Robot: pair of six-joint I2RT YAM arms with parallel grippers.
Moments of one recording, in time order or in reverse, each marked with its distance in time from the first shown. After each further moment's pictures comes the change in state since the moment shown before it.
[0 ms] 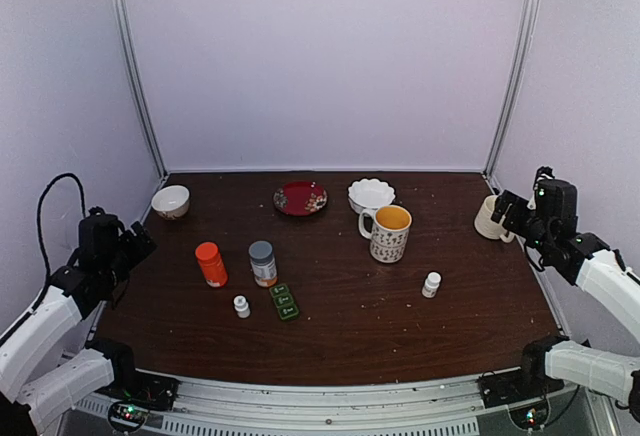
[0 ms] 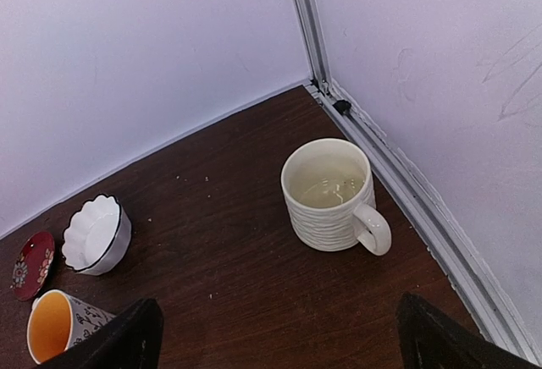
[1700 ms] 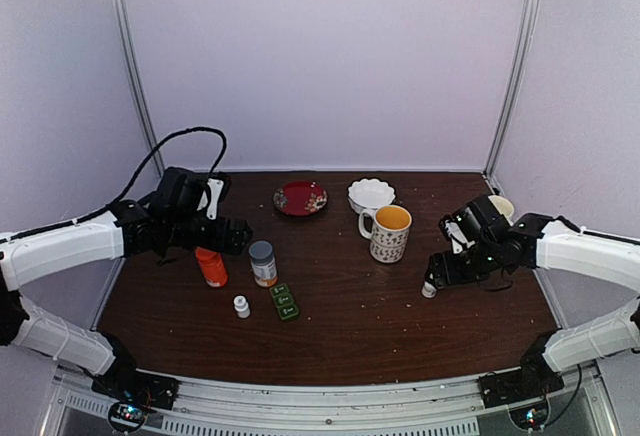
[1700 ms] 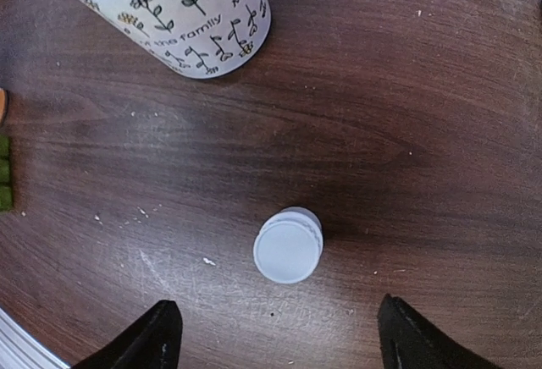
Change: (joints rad) left arm -0.486 0.576 0.454 -0.052 0.269 0.415; right arm 0.451 0.337 0.148 -0.422 -0.262 -0.019
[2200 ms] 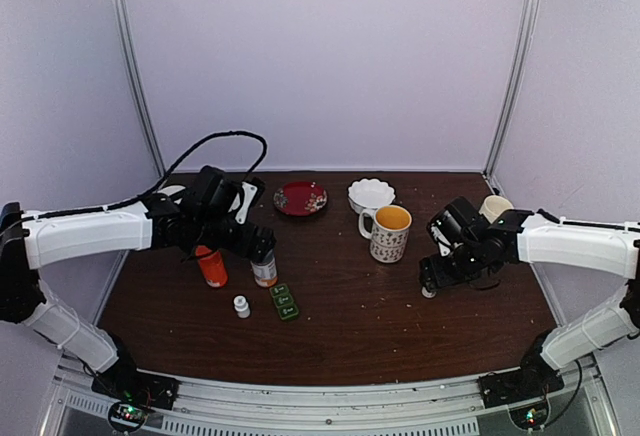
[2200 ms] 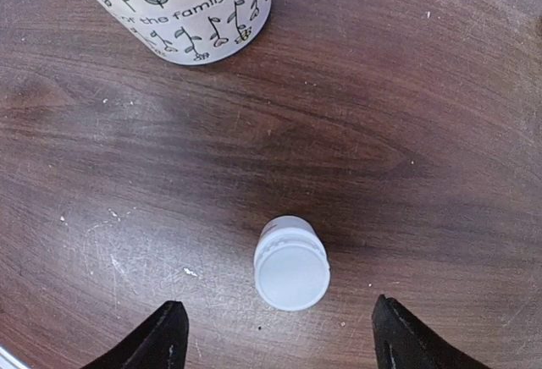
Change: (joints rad) left arm -0.118 0.176 0.106 -0.012 -0.040 0.082; right arm 0.076 0.143 0.063 -0.023 0.102 -0.006
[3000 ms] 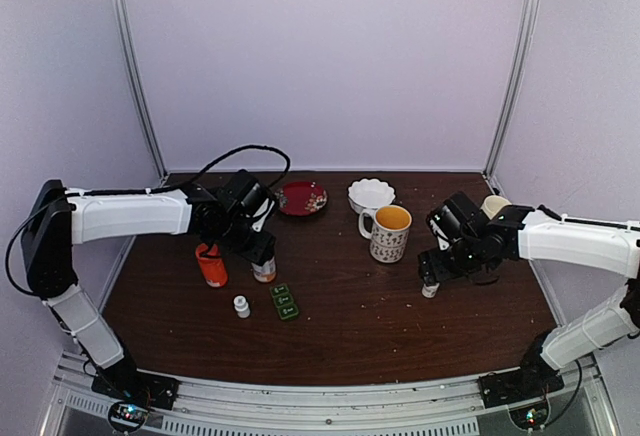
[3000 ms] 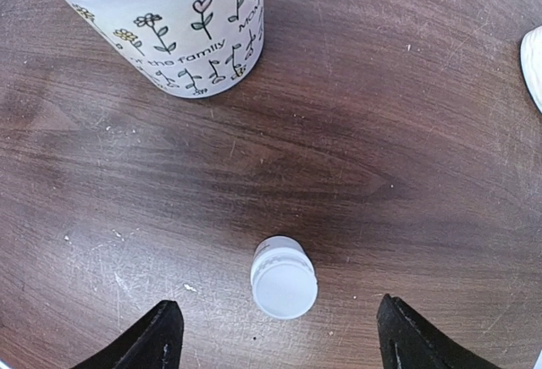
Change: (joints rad) left arm 0.000 0.253 0.183 -0.199 -0.010 -0.030; right arm 0.020 0.000 0.040 -0.012 0.068 -0.002
